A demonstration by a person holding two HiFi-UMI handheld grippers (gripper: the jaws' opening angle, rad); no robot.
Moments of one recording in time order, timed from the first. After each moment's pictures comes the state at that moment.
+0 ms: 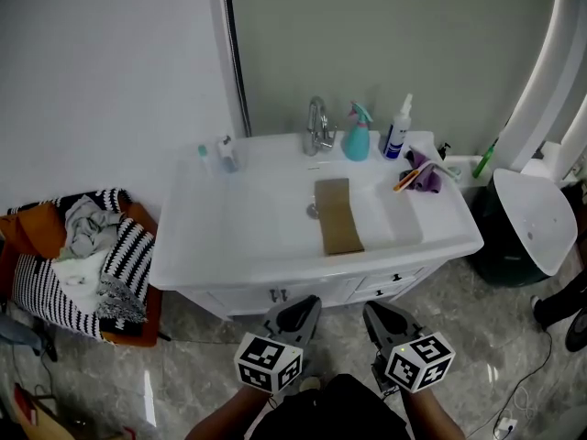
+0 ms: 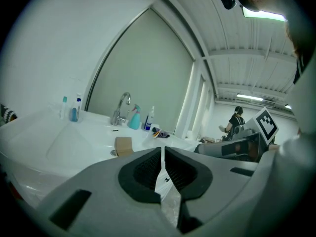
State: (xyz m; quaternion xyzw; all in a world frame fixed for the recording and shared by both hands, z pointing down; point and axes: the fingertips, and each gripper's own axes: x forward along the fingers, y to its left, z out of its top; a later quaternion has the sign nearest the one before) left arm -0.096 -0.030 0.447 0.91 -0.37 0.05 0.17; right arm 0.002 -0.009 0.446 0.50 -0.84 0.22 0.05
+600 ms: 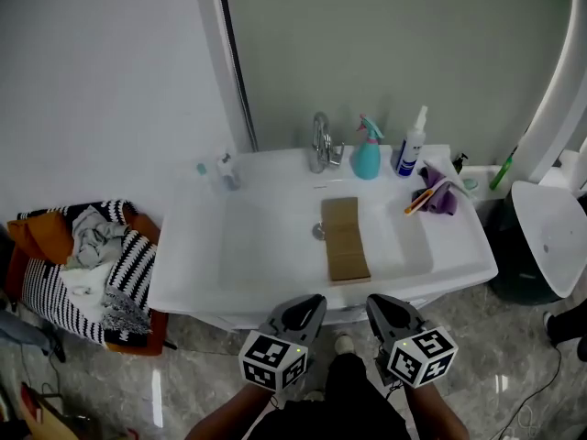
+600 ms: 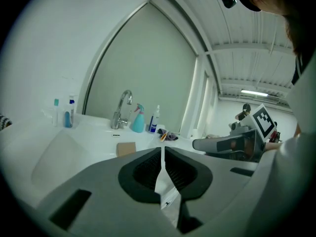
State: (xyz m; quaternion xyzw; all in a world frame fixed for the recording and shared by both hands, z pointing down) left arm -0.067 -0.115 0.448 0.91 -0.38 0.07 0.16; right arm 0.026 -0.108 0.444 0.48 -0.85 0.21 0.04
